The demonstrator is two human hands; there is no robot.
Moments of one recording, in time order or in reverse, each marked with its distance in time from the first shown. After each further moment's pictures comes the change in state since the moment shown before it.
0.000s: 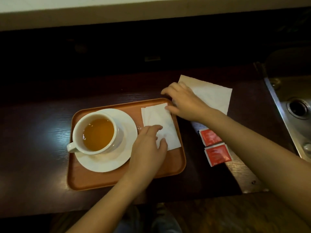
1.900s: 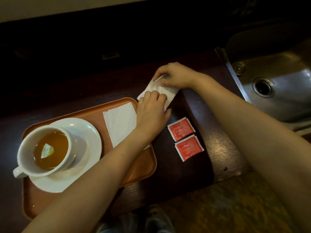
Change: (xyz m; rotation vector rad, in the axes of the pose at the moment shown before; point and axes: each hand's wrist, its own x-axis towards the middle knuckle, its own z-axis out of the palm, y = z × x) left_hand 0.098 0.060 0.089 0.380 0.038 0.495; right_hand -0.002 0.095 -0.050 0.254 -0.144 0.248
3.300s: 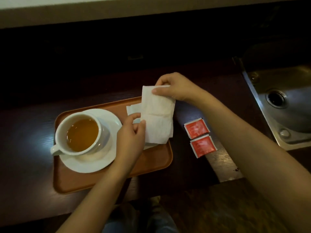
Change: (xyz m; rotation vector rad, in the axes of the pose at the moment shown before) left_hand -0.102 -0.040 -0.063 -0.715 0.144 -0.628; right_hand -0.018 -0.075 0.032 0.364 0.061 -0.018
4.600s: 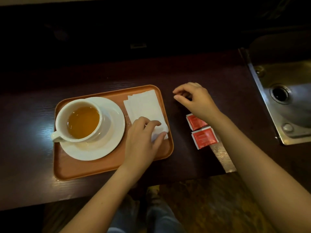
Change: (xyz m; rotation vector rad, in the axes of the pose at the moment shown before) left_hand -0.032 -0.020 0.010 0.511 -0.052 0.383; right_hand -0.061 0.035 0.021 -0.207 0.246 -0.007
